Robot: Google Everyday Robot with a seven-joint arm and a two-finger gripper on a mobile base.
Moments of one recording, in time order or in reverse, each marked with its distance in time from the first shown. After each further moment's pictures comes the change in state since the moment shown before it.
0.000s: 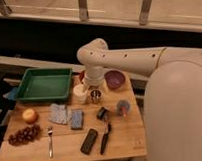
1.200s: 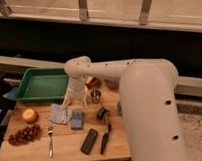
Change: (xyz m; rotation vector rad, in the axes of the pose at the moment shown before) arm 0.064 0.105 0.084 -0.172 0.275 -0.167
